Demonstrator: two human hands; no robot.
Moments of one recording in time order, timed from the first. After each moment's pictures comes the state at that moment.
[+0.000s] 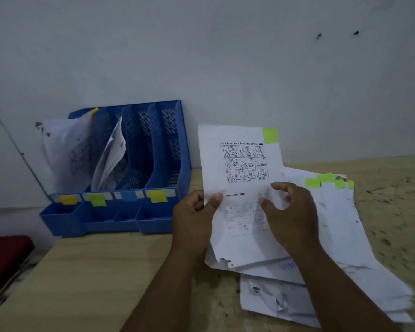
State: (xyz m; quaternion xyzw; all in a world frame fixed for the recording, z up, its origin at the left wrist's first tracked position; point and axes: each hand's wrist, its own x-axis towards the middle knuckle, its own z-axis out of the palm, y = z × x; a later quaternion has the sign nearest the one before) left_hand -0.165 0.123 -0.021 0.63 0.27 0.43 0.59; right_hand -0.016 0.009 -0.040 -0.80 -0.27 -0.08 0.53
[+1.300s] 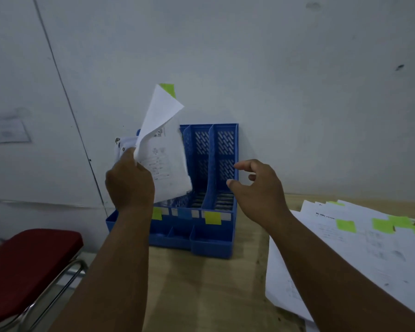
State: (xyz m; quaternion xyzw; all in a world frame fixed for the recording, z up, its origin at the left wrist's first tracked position) left_hand -0.298 0.292 0.086 0.64 0.49 0.59 -0.03; right_hand -0.103 0.155 0.062 -0.68 -0.46 0.02 0.57
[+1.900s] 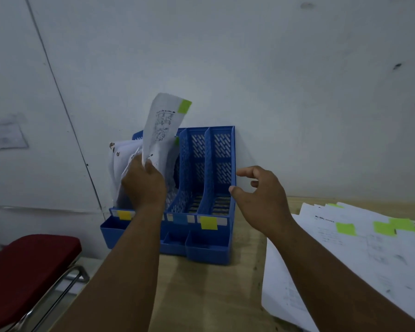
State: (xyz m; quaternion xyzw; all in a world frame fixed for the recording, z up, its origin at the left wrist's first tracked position) left_hand -0.256 0.319 0.071 0.60 0.48 0.63 0.10; right_hand -0.091 0.148 0.056 -0.69 -0.45 0.03 0.57
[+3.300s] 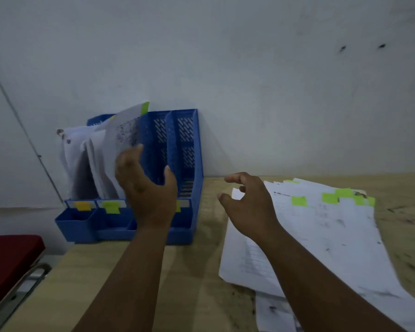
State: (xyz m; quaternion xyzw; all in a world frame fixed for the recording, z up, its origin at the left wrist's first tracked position) left_hand -0.204 0.230 0.025 0.67 0.32 0.67 0.05; right_hand -0.070 0.089 0.020 -0.74 -0.40 0.06 0.54
